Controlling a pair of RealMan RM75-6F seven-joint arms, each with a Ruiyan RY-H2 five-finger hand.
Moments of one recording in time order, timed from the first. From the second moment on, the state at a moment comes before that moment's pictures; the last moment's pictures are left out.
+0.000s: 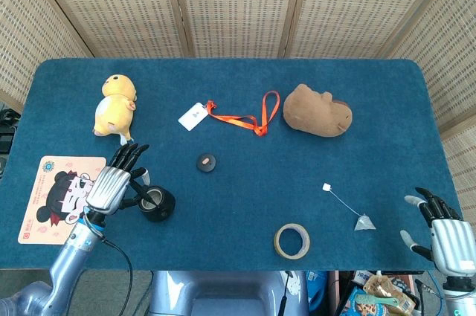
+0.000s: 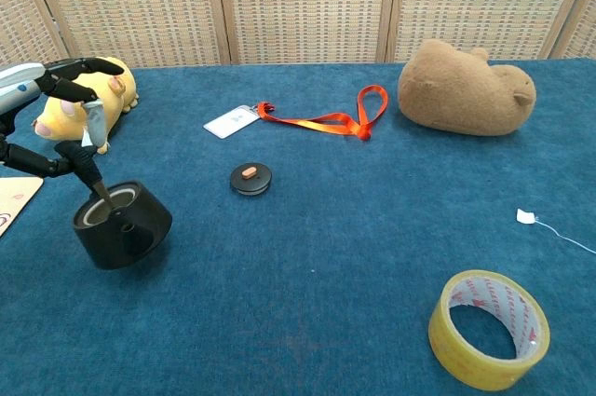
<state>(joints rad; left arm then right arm) -0.43 -1.45 -0.10 -1.53 1.52 1.25 0.07 0.00 -1.18 0.05 -1.58 -1.57 1.59 0.00</state>
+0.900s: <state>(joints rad) -0.76 -1.51 -0.29 -1.53 1.34 0.93 0.18 0.02 -1.16 0.04 -1.60 -1.61 1.58 -0.03</state>
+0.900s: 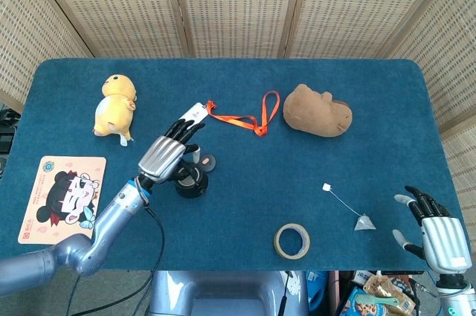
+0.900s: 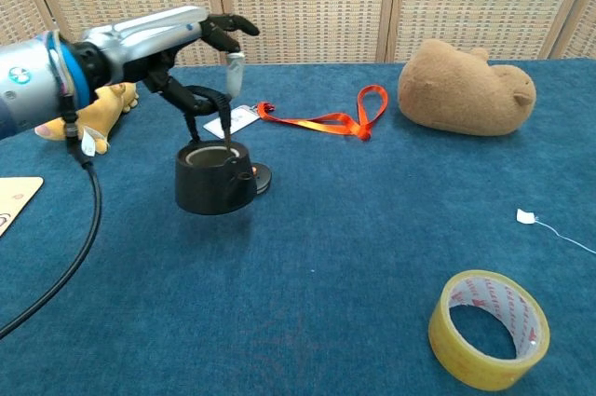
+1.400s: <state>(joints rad) -1.00 -1.65 -0.37 -1.41 1.12 0.80 0.36 0.04 -1.12 0.05 -1.65 -1.62 1.56 -0.06</state>
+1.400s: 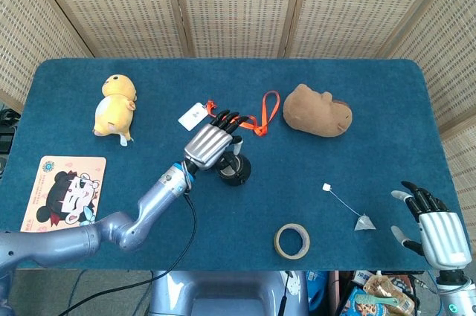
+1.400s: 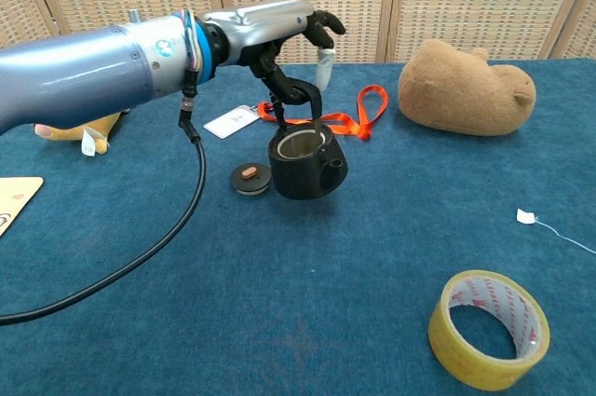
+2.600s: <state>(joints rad) -1.32 -1.95 -0.40 -1.00 0.84 0.73 0.48 0.05 -1.10 0.04 -1.63 -1.61 1.55 0.00</state>
